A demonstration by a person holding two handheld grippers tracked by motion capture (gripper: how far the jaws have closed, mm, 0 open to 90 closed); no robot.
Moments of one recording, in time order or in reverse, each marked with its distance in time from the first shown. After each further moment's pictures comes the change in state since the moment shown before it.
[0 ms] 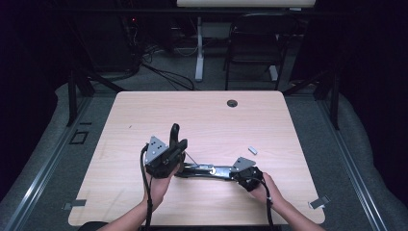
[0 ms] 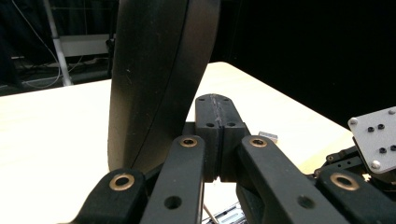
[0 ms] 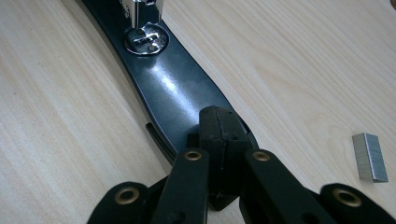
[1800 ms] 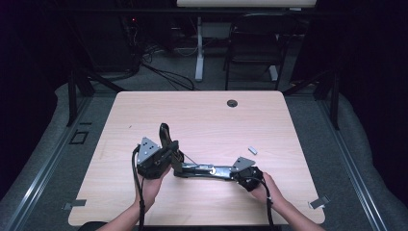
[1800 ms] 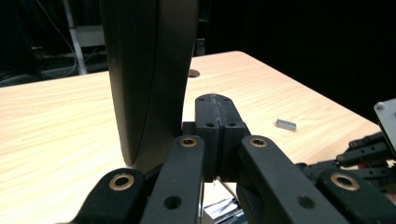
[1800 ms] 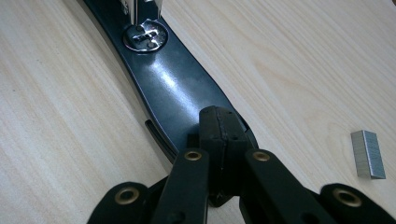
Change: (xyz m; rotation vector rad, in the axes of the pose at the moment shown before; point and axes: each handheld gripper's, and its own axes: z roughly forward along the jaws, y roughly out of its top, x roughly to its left) left arm 0.015 -0.002 -0.014 0.039 0.056 0.002; right arm 0.000 0.001 -0.001 0.012 -0.003 0.002
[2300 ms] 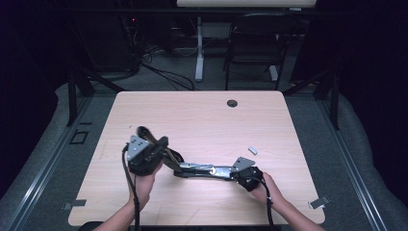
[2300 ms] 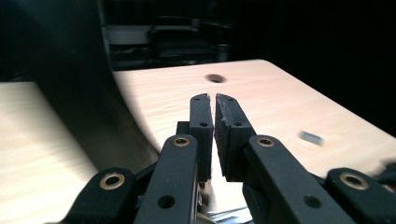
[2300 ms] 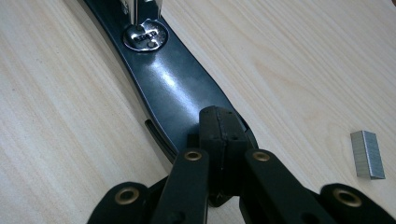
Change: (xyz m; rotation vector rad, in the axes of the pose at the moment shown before) left arm 0.037 -0.002 -0.010 -0.008 0.122 -0.137; right arm 0.000 0.000 0.000 0.004 -0.002 -0.007
